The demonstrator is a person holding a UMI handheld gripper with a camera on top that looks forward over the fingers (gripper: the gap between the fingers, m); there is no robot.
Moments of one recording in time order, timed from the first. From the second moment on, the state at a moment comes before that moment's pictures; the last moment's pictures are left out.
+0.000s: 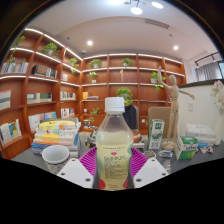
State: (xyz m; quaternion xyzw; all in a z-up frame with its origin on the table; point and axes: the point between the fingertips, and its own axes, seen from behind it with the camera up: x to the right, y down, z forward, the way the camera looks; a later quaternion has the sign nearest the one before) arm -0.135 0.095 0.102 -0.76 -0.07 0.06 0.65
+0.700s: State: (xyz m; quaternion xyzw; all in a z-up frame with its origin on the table) arm -0.100 -0.024 0.088 -0.80 -0.01 0.01 0.60
